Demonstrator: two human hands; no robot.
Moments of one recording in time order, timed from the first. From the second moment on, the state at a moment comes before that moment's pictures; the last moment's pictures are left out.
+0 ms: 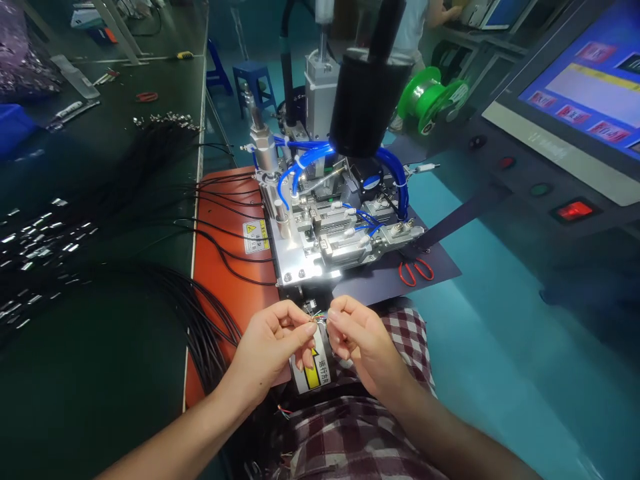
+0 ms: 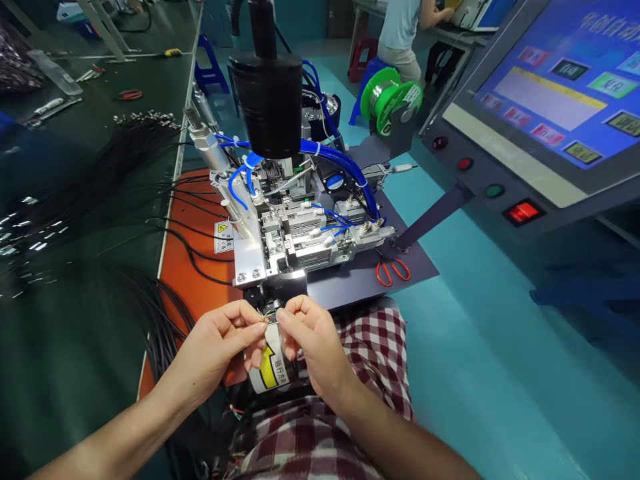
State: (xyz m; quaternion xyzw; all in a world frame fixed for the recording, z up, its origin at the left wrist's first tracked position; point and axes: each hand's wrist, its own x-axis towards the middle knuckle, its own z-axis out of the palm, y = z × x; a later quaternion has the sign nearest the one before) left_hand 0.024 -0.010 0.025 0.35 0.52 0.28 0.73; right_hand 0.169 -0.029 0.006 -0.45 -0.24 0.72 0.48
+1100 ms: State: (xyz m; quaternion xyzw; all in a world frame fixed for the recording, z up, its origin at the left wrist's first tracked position) left_hand 0.024 -0.012 0.023 0.35 0.52 0.29 0.72; right_hand 0.164 -0.037 -0.004 -0.56 -0.45 0.51 0.46
